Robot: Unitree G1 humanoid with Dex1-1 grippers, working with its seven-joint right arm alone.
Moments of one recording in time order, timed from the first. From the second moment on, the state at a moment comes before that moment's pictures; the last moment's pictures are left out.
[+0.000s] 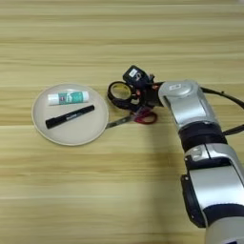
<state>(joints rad) -0.70 -0.54 0.12 0.75 -0.14 0.16 0.88</state>
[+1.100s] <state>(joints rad) -0.75 -0.49 0.16 0.95 -0.21 0.06 0.83</state>
